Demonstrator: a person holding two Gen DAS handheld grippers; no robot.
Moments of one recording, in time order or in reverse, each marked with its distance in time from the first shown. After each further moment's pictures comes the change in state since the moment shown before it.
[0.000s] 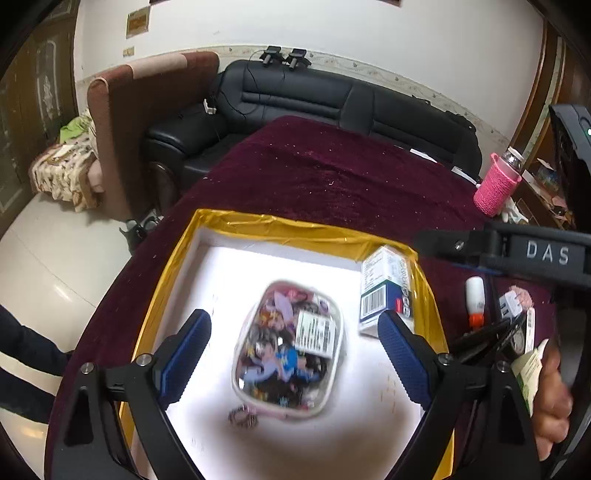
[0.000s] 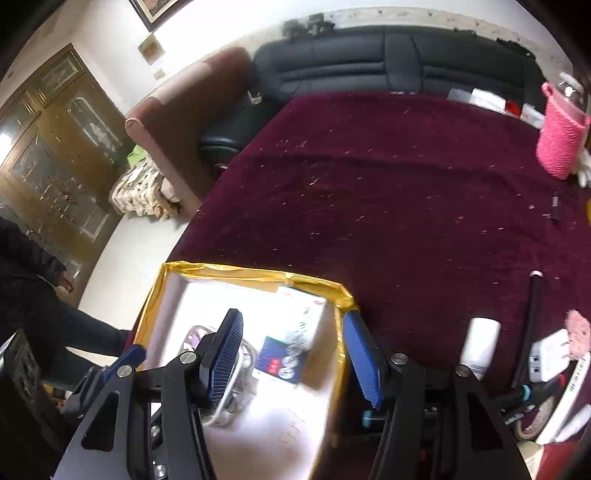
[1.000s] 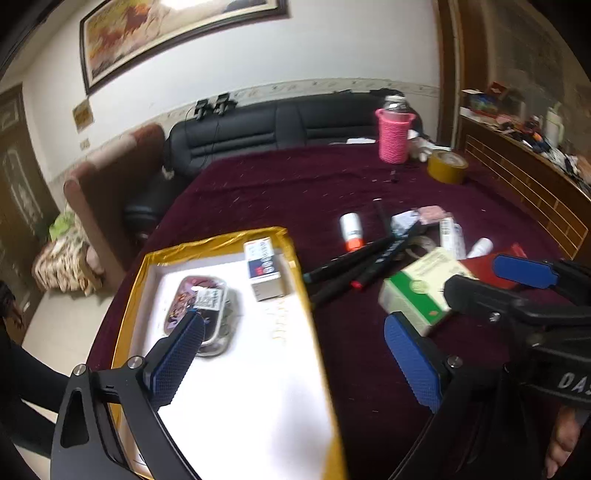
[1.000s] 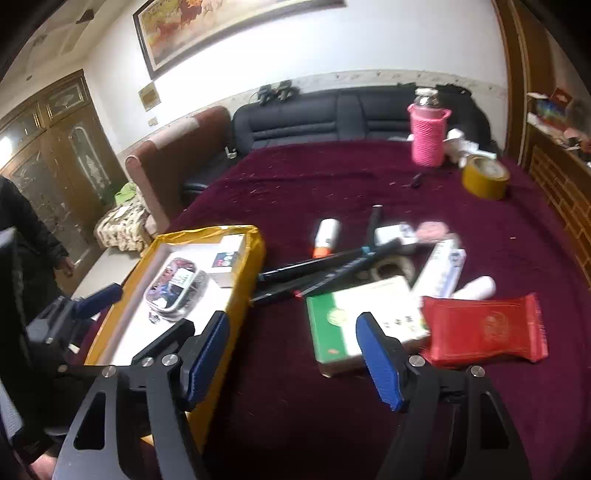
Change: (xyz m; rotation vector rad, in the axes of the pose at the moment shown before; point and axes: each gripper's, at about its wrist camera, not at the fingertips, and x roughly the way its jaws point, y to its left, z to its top) left arm -0.112 -0.152 -0.092 0.365 -0.115 0.024; right arm -0.180 -0.065 -0.190 -0.006 -0.273 -0.123
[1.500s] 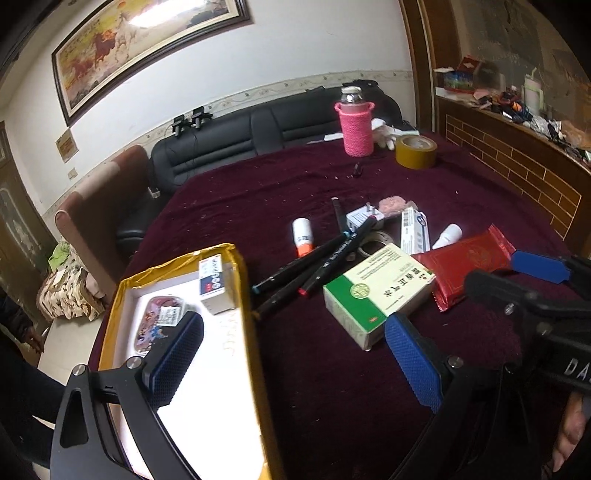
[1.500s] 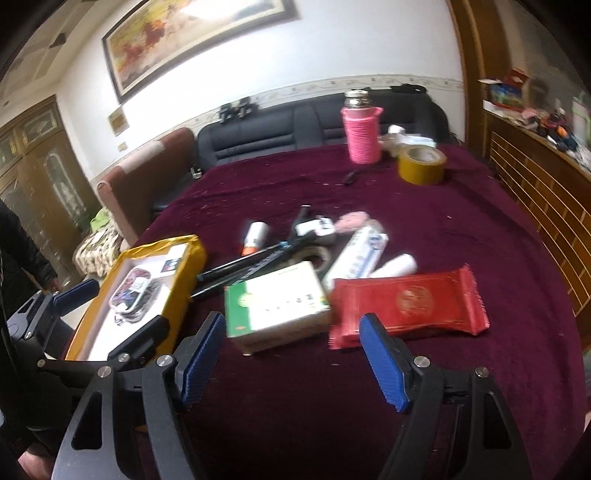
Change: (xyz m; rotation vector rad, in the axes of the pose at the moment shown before) left arm 0.003 -0.067 0.008 0.114 0.011 0.008; right arm -0.036 -0.076 -0.025 0.109 -0.052 -0.085
